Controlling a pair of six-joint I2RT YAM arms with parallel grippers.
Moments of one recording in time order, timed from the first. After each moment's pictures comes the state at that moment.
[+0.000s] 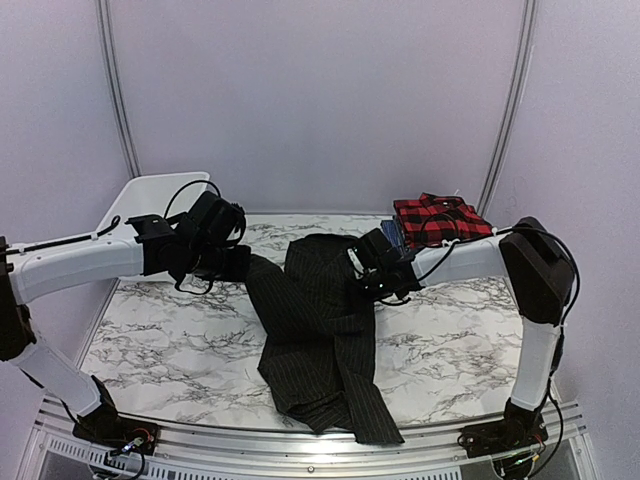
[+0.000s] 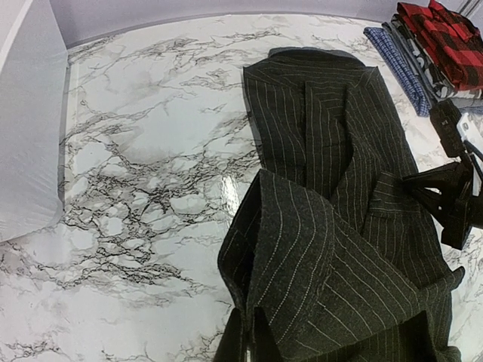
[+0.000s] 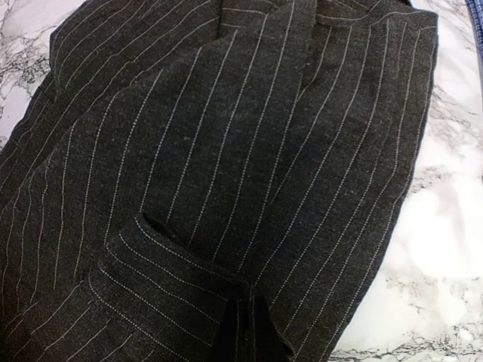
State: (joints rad) left arm -0.80 1.49 1.19 -0.55 -0.31 -0.50; right arm 0.72 1.95 1.22 -0.20 0.13 0.29
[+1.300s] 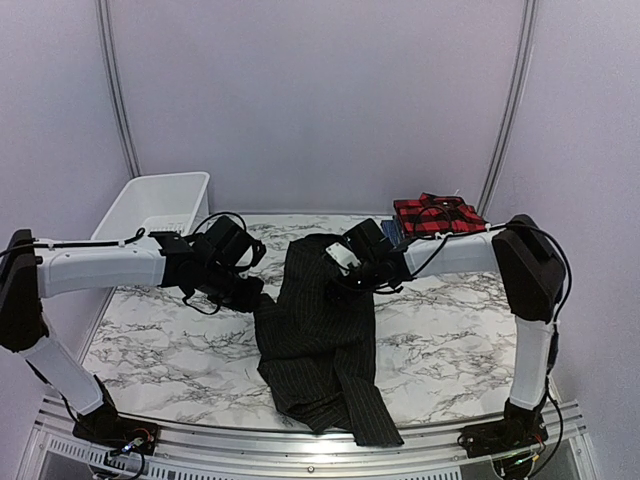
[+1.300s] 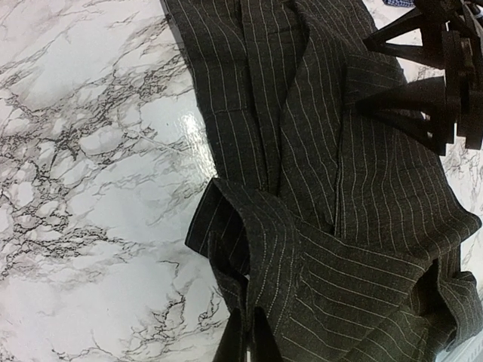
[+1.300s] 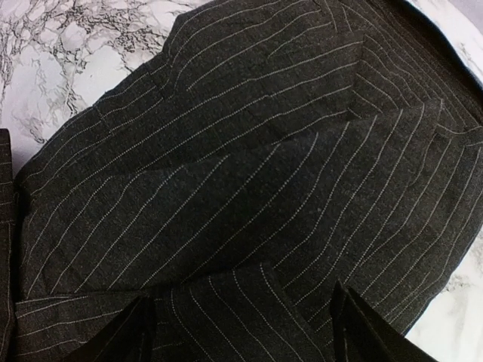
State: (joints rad) left arm -0.80 1.58 1.11 -0.53 -0.05 -0.40; right arm 0.72 2.00 1.33 -0.24 -0.05 -0.02
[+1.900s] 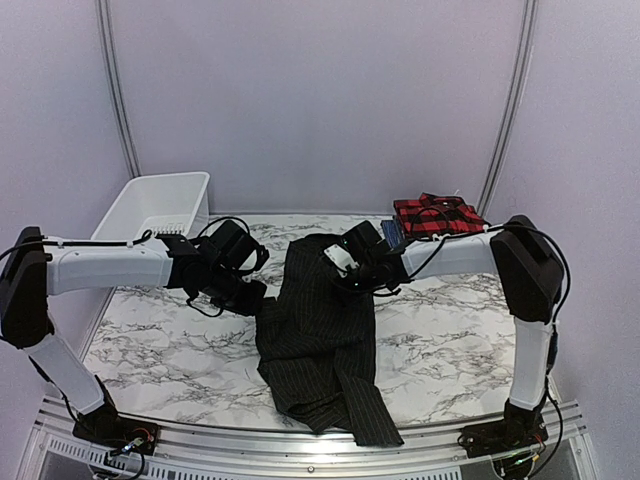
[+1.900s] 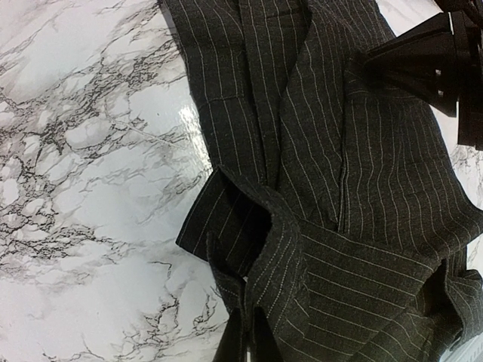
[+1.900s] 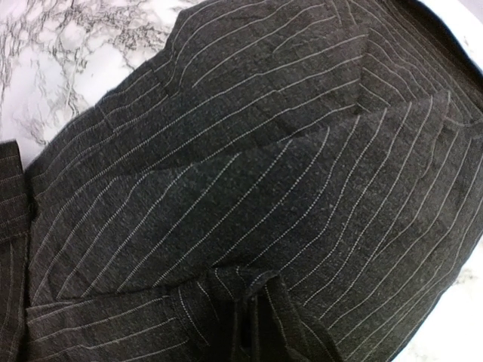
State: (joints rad) left arm -0.80 1.62 1.12 -0.52 -0.03 -0.40; right arm 0.74 2.01 1.34 -0.24 -0.04 0.01
